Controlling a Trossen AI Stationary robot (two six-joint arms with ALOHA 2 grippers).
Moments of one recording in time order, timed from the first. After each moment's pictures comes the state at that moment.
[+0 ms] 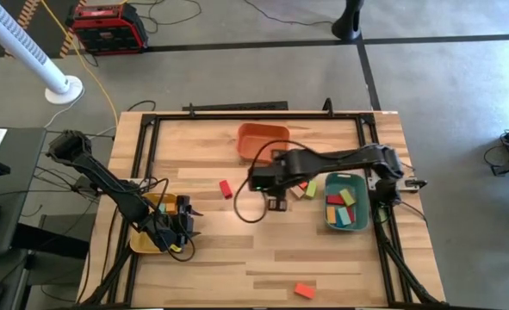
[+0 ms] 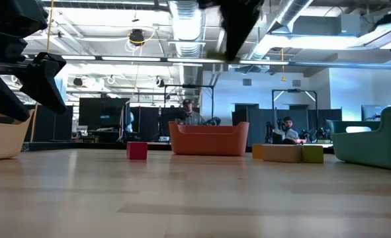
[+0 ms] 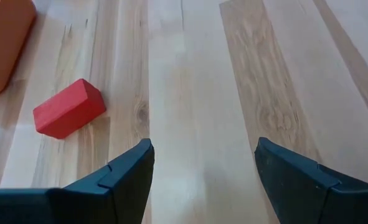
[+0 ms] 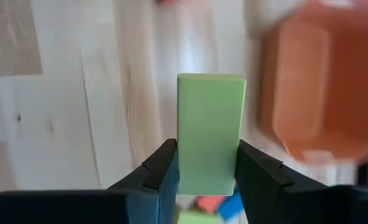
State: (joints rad) left arm -0.72 1.17 0.50 -0.25 -0.61 -0.33; right arm 0.11 1.94 1.94 -1.34 0.28 0.14
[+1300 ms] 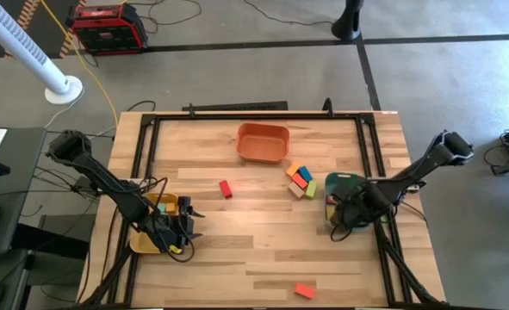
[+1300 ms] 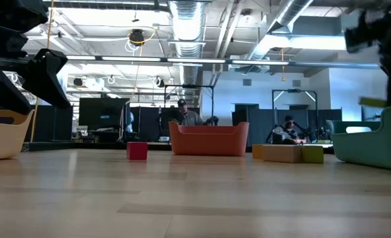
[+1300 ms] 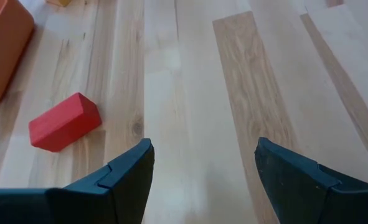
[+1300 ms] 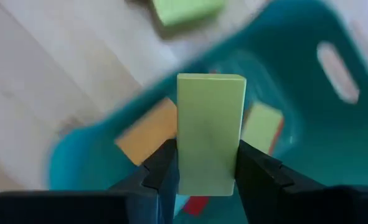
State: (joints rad) left arm -0.72 1.17 0.50 -0.20 -0.61 -0.32; right arm 0.54 1.20 0.81 -1.20 0.32 1.22
